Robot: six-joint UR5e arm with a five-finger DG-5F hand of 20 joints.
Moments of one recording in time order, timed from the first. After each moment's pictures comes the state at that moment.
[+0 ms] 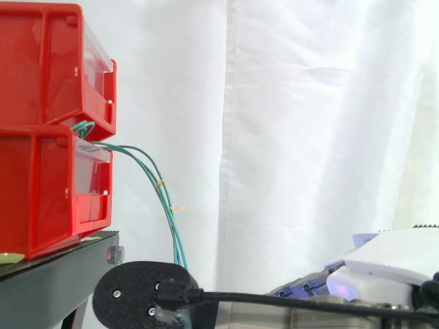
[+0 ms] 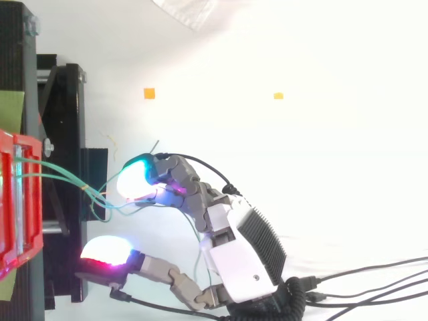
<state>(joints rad) 0.50 -2.64 -1.07 -0.96 -0.04 -2.05</state>
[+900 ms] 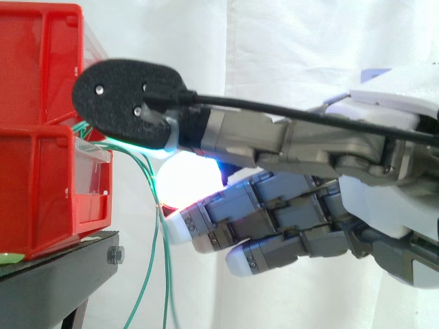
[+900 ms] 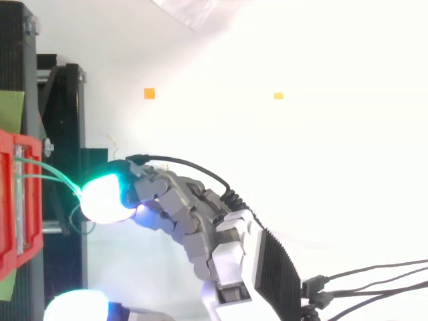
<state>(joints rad) 0.49 -2.61 -1.04 -1.20 -0.39 -1.89</state>
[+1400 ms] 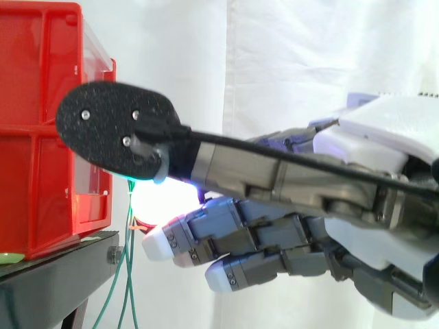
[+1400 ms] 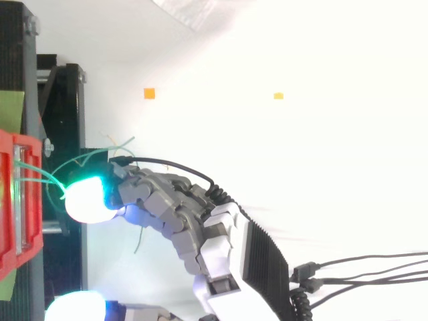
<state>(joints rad) 0.47 -2.61 -1.07 -1.34 -0.45 -1.71</state>
